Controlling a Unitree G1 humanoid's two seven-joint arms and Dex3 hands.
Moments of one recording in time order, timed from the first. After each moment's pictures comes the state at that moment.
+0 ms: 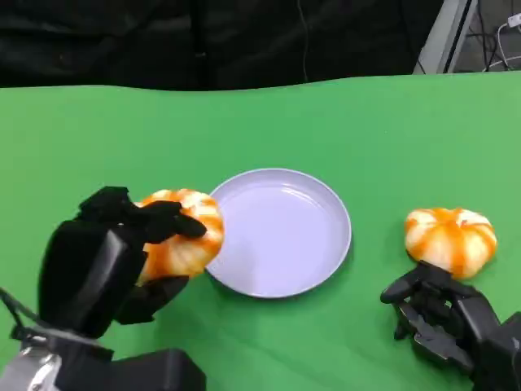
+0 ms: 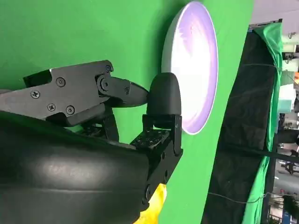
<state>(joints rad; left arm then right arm) 0.02 0.31 -0.18 -0.07 0.74 -0.28 0.35 -0.23 -0.04 -0.06 1.02 0.01 -0.81 0.26</state>
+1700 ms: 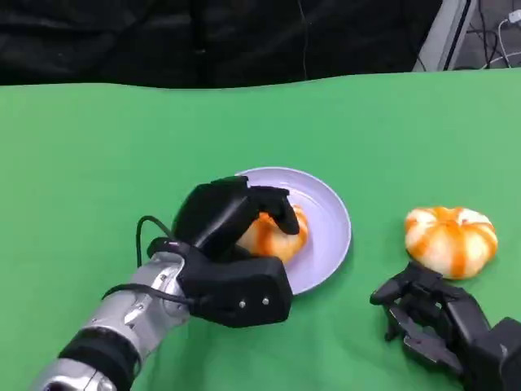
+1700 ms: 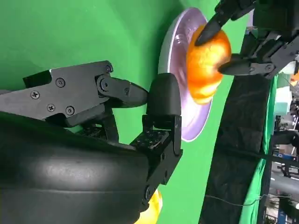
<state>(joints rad) -0.63 0.07 -0.43 0.96 0.67 -0.51 0.37 -0.21 -0.01 -0.03 0.98 -0.01 -0.82 0.21</state>
